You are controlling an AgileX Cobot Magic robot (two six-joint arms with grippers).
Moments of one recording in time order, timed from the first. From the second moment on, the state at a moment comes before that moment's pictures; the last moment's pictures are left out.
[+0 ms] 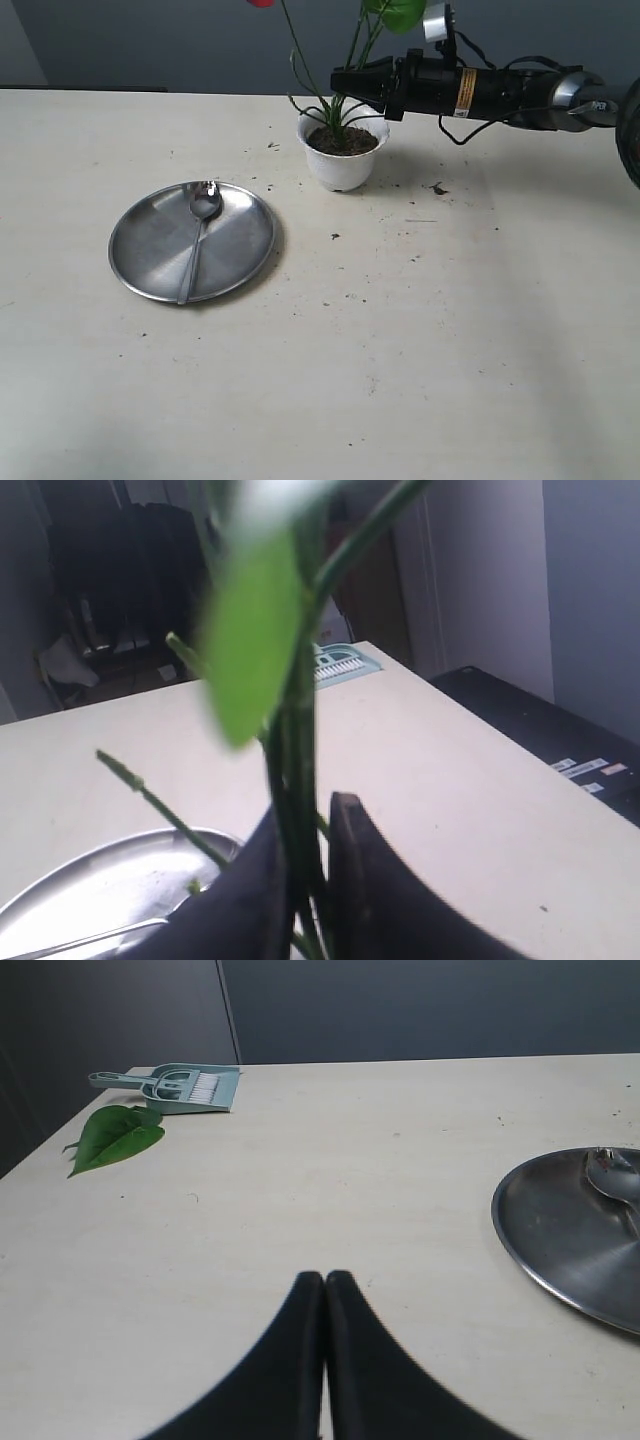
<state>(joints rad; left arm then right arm) 0.30 0.01 -0.01 0.01 0.34 0.06 0.24 2.58 -1.91 -1.41 -1.29 1.17</state>
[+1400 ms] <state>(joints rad) 0.30 0.01 -0.01 0.01 0.34 0.06 0.24 2.60 -1.91 -1.33 -1.29 1.10</state>
